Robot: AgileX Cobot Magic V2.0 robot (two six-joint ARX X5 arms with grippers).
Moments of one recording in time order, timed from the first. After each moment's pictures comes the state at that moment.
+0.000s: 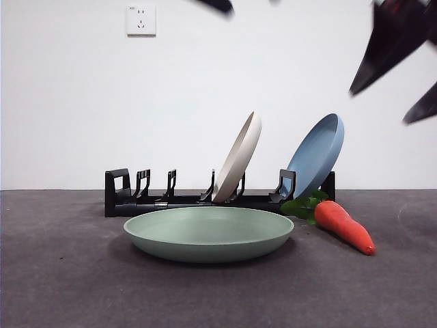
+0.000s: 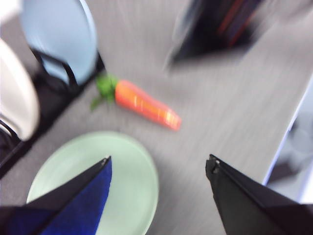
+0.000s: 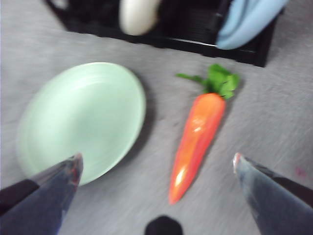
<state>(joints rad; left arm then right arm) -1.06 1.22 1.14 -0.48 -0.19 -0.03 0.15 1.16 0.85 -0.45 -0.39 -0.10</state>
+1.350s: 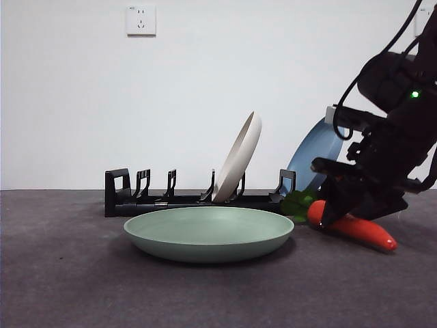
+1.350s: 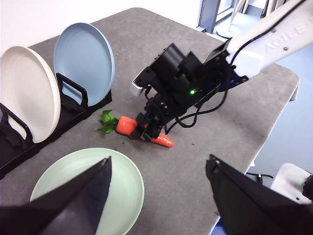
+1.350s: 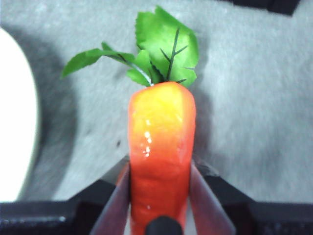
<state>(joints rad) -1.06 0.96 1.14 -0.59 -0.18 -0.16 0.26 1.70 0.86 -0.04 -0.21 -0.03</state>
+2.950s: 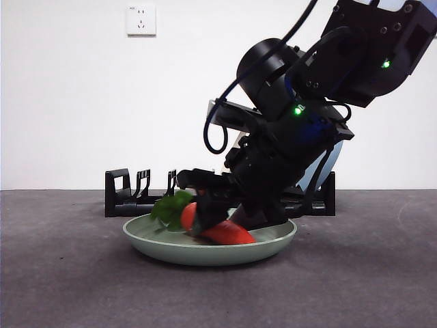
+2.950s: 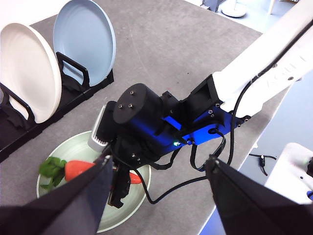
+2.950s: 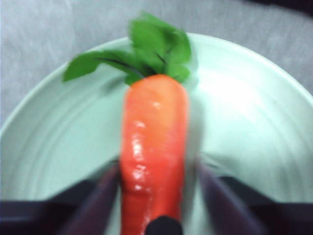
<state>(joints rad) -1.06 0.96 1.14 -0.67 -0.18 -0.16 0.71 1.84 0.86 0.29 -0.03 0.12</state>
